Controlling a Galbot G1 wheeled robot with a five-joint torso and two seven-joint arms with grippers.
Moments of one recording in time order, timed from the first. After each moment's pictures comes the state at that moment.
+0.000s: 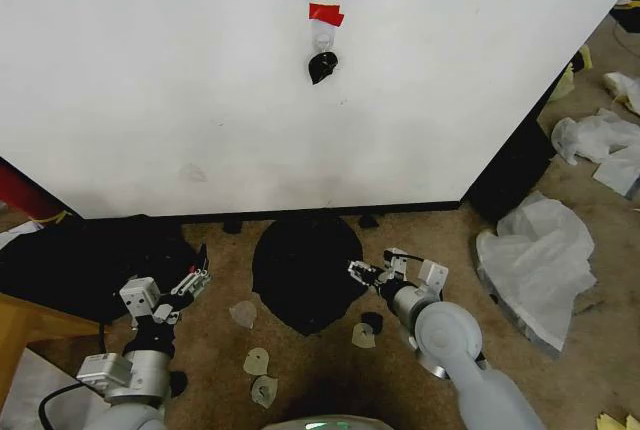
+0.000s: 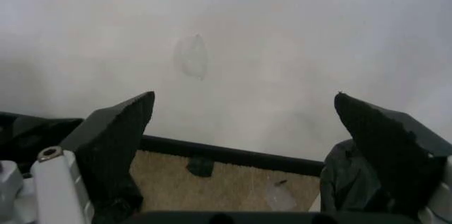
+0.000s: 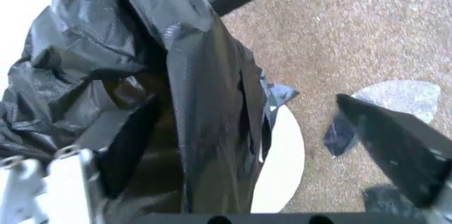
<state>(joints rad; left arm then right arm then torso) 1.71 -1.23 -0.59 -2.26 -0.47 -0.12 -0.20 -1.18 1.24 0.22 2.01 1.04 -0.53 0.44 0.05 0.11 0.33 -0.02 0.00</state>
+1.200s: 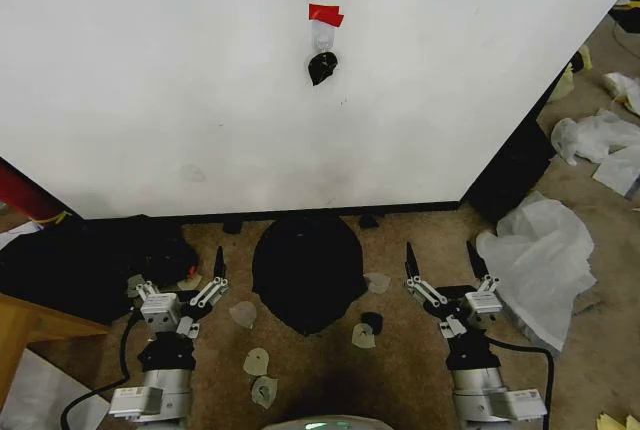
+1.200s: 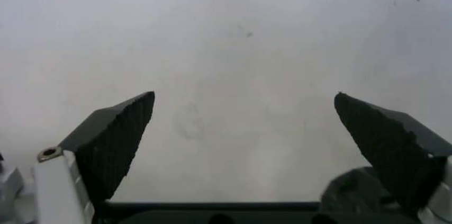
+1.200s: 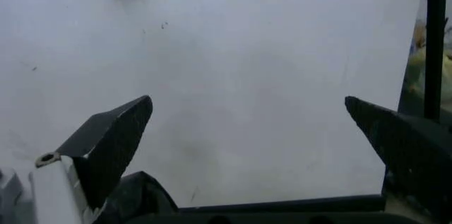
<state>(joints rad) 1.75 -1.31 -0.53 -2.25 -0.10 -0.36 -0.24 -1.75 1.42 0.41 2.30 0.10 0.30 0.09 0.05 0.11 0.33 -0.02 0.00</state>
